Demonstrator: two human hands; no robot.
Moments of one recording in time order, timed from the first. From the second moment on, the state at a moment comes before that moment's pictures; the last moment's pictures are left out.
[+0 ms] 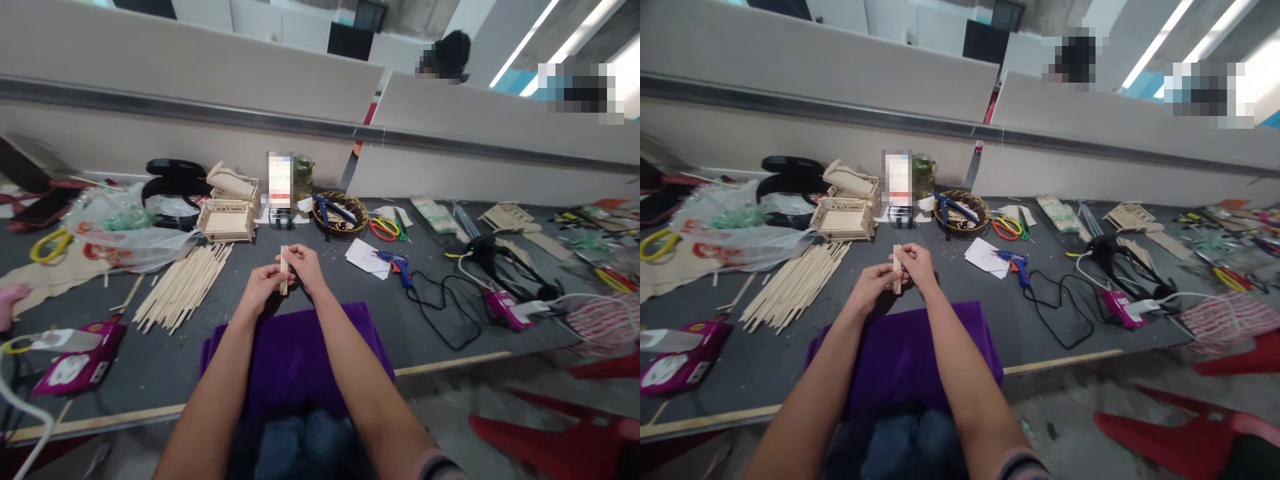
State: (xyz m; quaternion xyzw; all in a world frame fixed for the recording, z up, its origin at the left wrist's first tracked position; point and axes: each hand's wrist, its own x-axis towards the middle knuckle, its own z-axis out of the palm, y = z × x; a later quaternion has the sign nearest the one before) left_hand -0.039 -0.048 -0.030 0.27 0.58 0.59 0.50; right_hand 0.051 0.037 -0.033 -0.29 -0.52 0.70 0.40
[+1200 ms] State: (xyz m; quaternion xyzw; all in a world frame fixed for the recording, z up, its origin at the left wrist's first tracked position) left_hand -0.054 -0.044 -0.029 0.16 0.50 0.78 0.33; right_hand 0.030 0.024 -0.048 -0.34 -0.57 0.63 0.41
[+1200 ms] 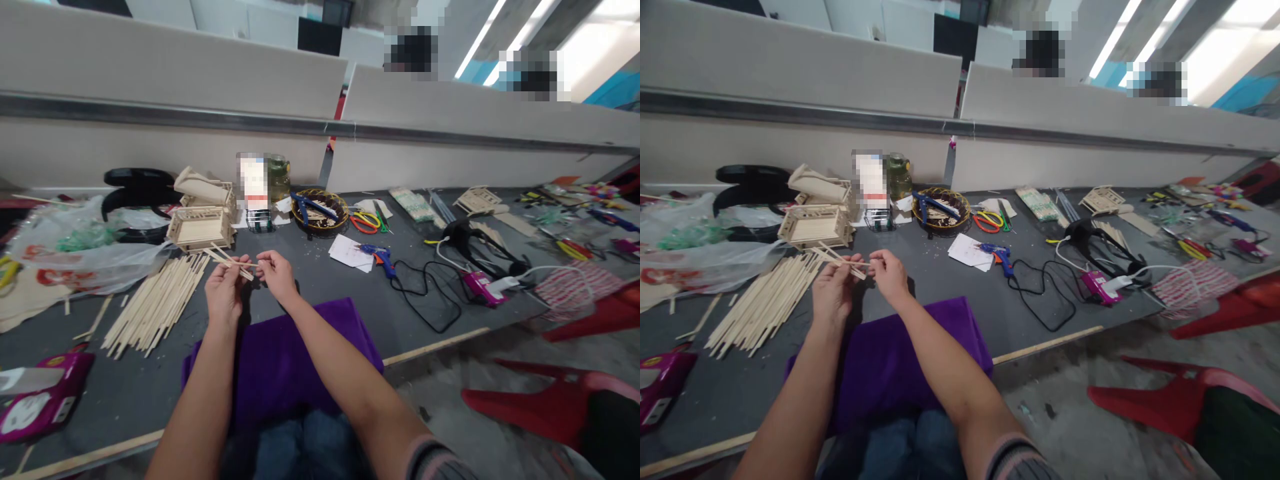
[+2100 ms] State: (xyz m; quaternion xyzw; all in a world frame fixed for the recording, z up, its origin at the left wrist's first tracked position) left_hand -0.040 -0.036 -0.038 0.32 0.59 0.65 0.36; right_hand 0.052 0.033 -0.024 -0.15 -0.63 0.67 0.36
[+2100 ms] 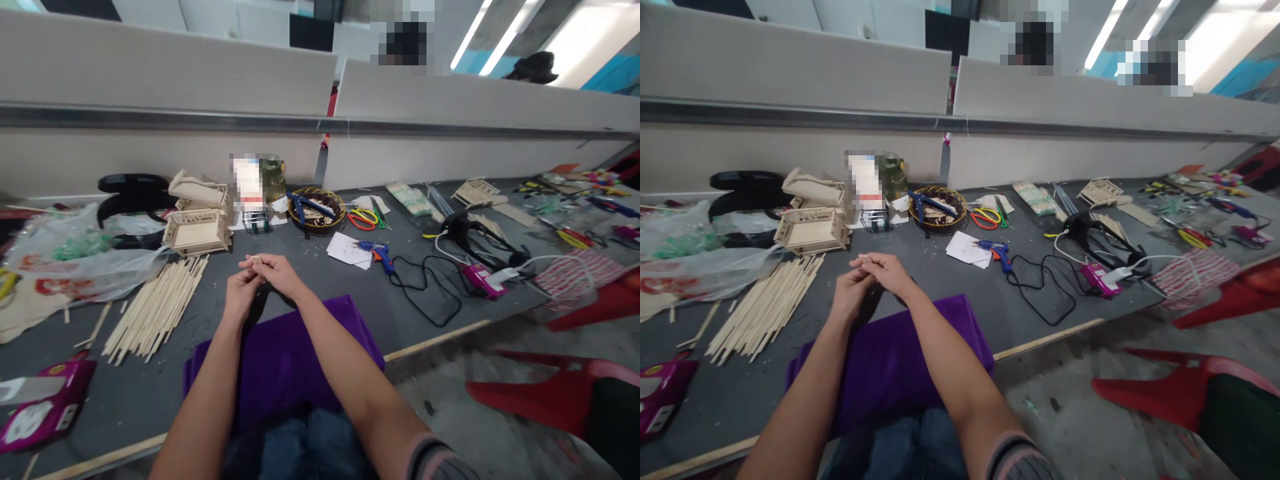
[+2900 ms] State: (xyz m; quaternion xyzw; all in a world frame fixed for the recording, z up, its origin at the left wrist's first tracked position) left_hand -0.044 -0.037 -0.042 0.37 0.61 0.61 0.36; right_hand 0.057 0.032 -0.022 -0.16 -0.60 0.72 0.33
